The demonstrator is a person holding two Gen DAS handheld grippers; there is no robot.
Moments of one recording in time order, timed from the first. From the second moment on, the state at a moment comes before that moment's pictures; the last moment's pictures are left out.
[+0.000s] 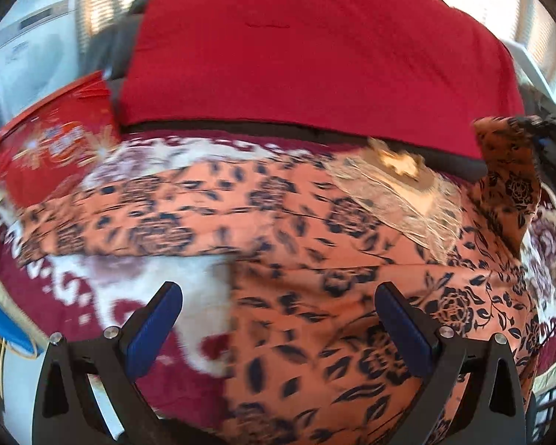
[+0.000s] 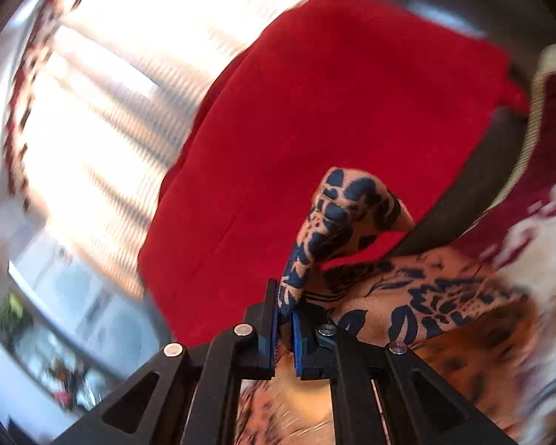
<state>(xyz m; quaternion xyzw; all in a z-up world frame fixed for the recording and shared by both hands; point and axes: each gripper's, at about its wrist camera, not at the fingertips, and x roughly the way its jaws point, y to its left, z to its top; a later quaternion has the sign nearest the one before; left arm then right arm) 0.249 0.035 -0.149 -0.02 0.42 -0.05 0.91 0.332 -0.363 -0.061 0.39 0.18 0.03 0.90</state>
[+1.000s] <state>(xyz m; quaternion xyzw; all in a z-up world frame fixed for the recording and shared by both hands) 0.274 0.242 -0.182 -0.26 0.47 0.14 0.83 0.235 -0.343 -0.200 0.44 0.27 0.08 0.85</state>
